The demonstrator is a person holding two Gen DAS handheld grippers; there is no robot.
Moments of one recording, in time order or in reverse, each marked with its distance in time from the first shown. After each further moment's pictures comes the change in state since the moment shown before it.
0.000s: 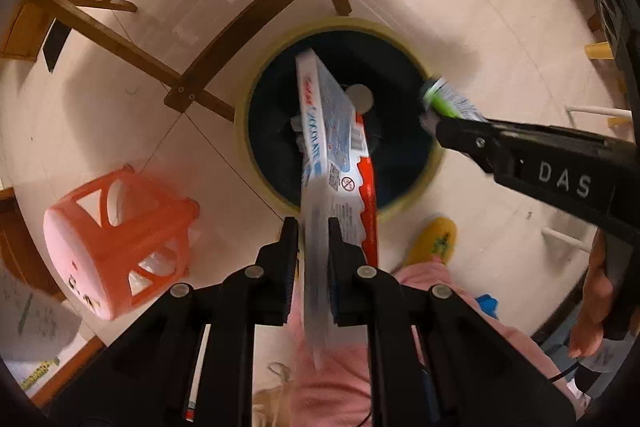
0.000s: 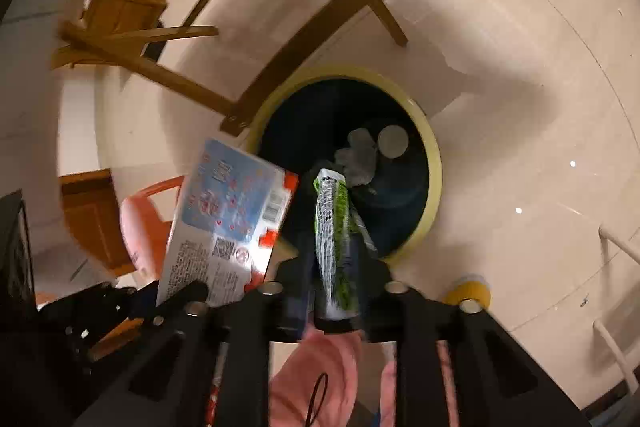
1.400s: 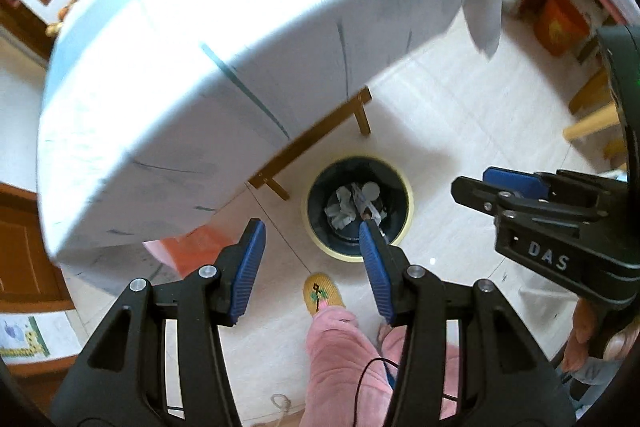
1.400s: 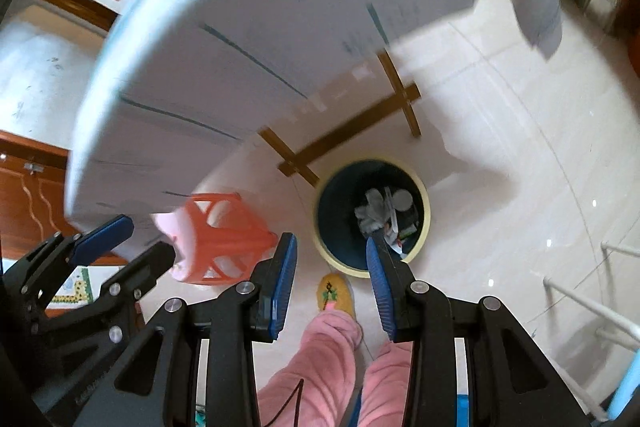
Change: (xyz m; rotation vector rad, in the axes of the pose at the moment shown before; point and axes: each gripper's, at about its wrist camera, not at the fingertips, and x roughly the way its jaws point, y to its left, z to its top) left arm -0.289 0.028 -0.071 -0.113 -0.391 0.070; right arm -0.246 0.133 -0.056 -0.224 -0.243 -0.046
